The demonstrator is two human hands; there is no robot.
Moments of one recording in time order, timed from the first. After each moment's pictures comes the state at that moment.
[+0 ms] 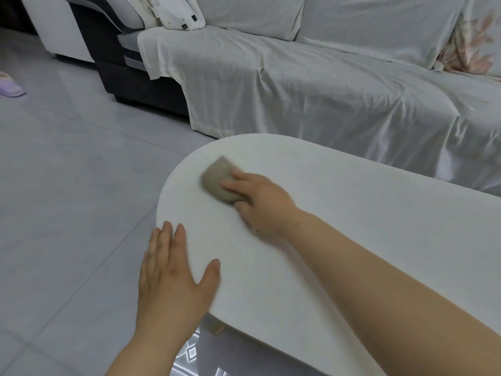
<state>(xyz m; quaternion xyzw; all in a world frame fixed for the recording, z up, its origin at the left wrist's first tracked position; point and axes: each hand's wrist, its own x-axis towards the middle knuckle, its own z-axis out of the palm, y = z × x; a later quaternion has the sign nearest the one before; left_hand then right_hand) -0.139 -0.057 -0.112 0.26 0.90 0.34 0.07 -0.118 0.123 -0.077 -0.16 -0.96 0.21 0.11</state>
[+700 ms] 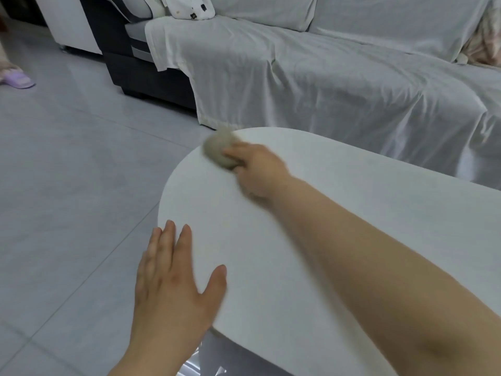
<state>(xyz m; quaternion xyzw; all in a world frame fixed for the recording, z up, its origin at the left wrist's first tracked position) -0.138 -0.056 -0.109 0.26 0.91 0.32 0.06 -0.179 0.156 -0.079 -0.19 -0.95 0.21 0.11</state>
